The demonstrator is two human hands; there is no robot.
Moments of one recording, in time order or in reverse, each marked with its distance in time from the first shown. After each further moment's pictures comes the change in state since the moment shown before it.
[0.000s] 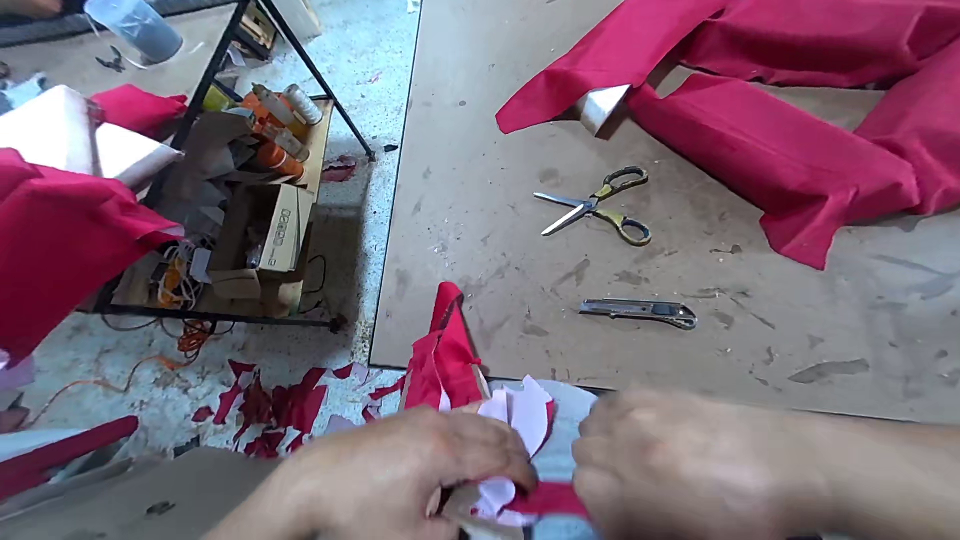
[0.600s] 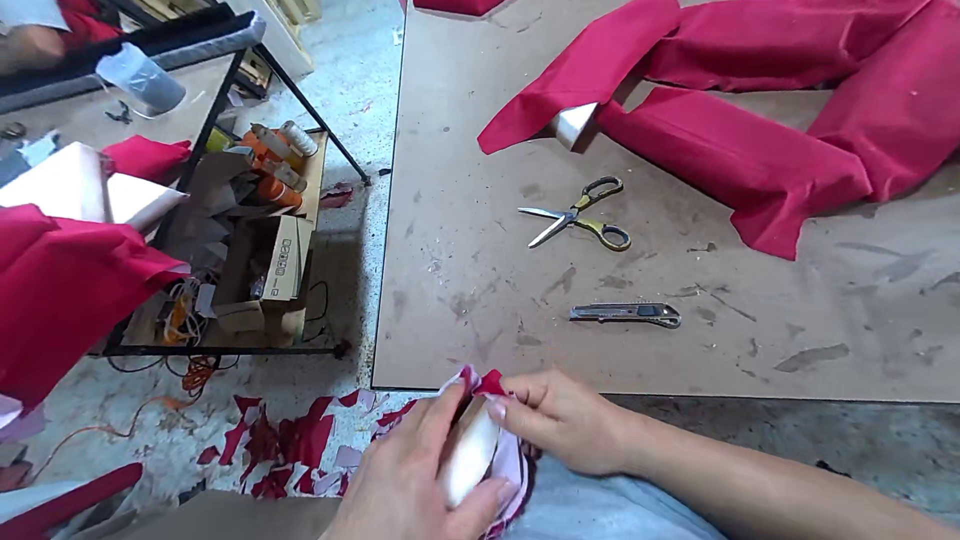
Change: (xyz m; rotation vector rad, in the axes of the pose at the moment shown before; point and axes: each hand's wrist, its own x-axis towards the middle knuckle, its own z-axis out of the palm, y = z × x) left_hand -0.006 0.020 0.053 0.460 0.663 -0.550; right_hand 0.032 0.027 0.068 0.779 0.469 0.546
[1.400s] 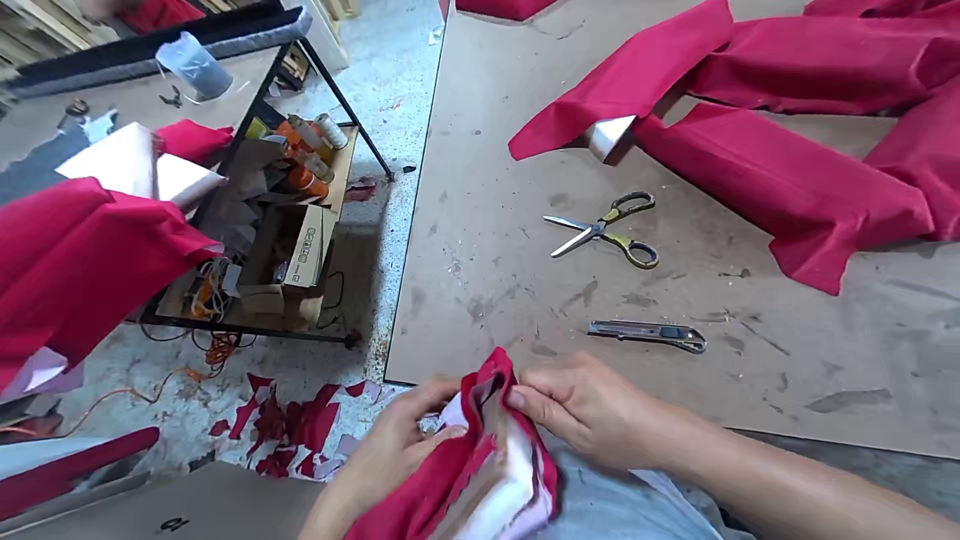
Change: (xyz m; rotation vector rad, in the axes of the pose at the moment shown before) left_hand 0.012 -0.066 0.011 -0.699 -0.113 0.047; right_hand 0.012 -0.022 -0.025 -0.336 -0.024 -0.213
